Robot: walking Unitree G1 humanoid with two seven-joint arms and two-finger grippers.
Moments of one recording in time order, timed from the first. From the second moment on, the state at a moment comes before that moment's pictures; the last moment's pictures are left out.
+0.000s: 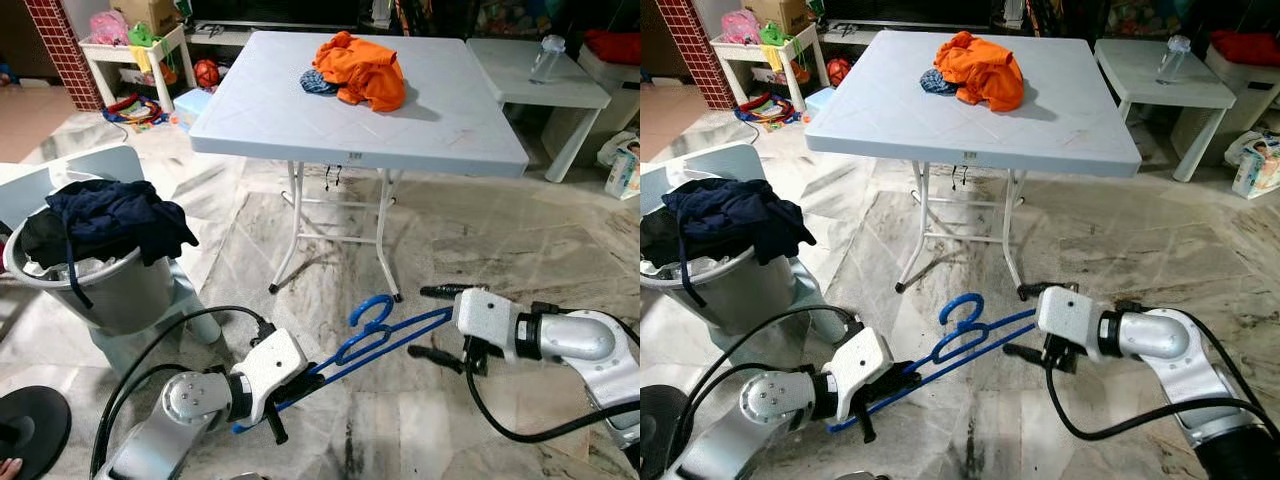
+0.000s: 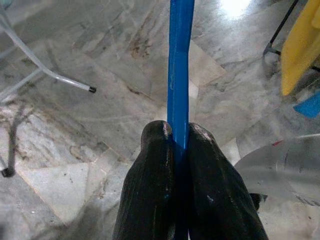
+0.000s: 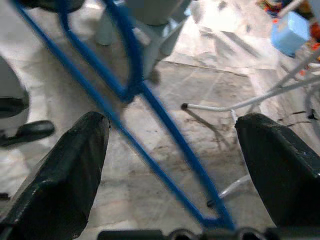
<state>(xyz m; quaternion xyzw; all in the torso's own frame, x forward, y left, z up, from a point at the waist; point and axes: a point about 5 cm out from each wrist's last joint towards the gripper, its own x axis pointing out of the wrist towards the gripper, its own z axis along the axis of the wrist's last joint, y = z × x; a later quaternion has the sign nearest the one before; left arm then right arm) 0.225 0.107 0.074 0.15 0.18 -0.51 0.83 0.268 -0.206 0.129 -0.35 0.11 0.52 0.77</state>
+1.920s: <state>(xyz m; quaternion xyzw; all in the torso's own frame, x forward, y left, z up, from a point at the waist) 0.229 0.100 0.073 0.19 0.16 -0.56 0.79 0.305 -0.206 0.126 -0.51 0.18 0.62 0.57</state>
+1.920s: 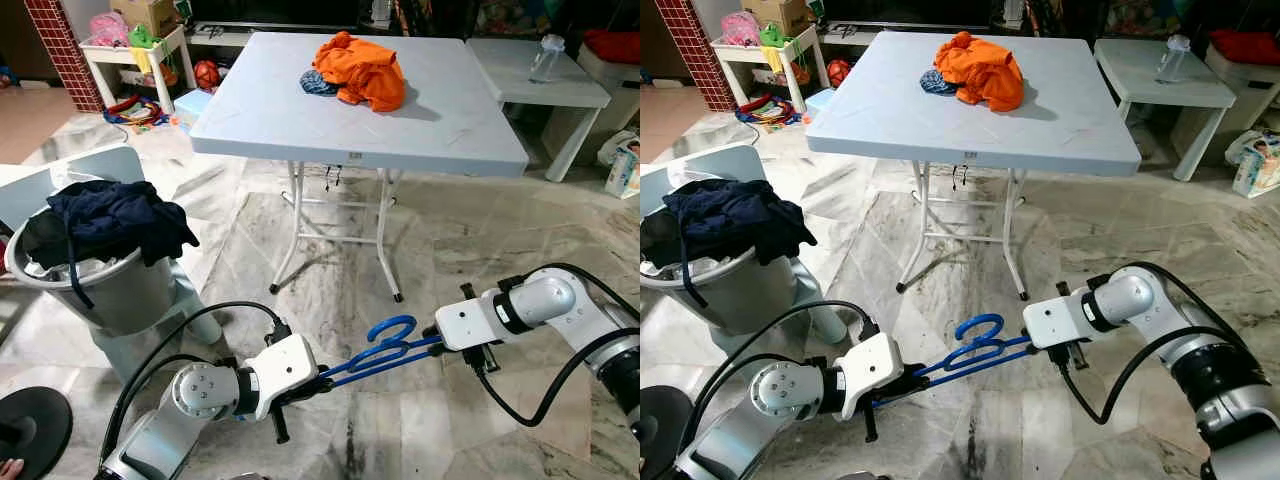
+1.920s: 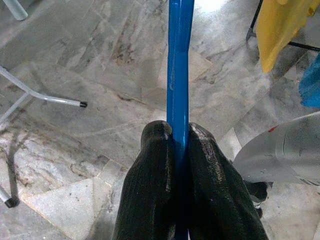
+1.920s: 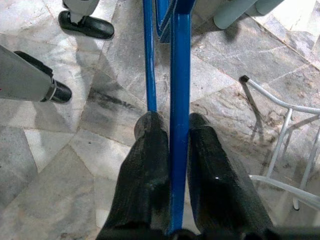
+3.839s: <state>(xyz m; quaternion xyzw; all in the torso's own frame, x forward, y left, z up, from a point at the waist) 0.241 0.139 0.120 0.13 -0.03 -0.19 0.97 0.275 -0.231 0.052 -0.08 0.25 0.20 0.94</state>
